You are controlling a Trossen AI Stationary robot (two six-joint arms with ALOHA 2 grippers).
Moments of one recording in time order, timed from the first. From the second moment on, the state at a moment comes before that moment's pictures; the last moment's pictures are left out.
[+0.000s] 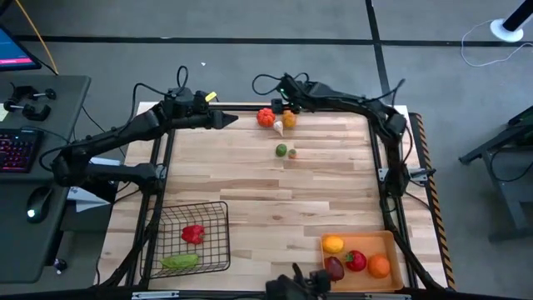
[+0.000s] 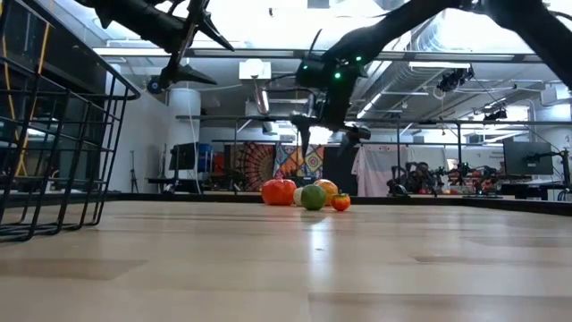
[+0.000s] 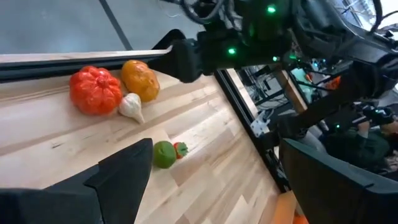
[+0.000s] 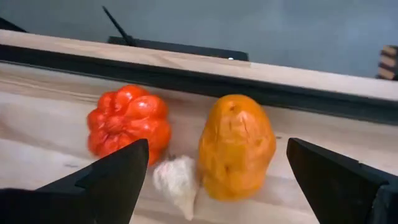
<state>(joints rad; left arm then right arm) 0.57 1.05 0.87 -0.23 0.18 -0.76 -0.57 2.04 1.71 -0.75 0.24 0.77</state>
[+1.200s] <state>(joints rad) 0.60 1.05 0.87 -0.46 0.21 -0.25 -0.63 2.30 1.88 -0.93 0.15 1.01</state>
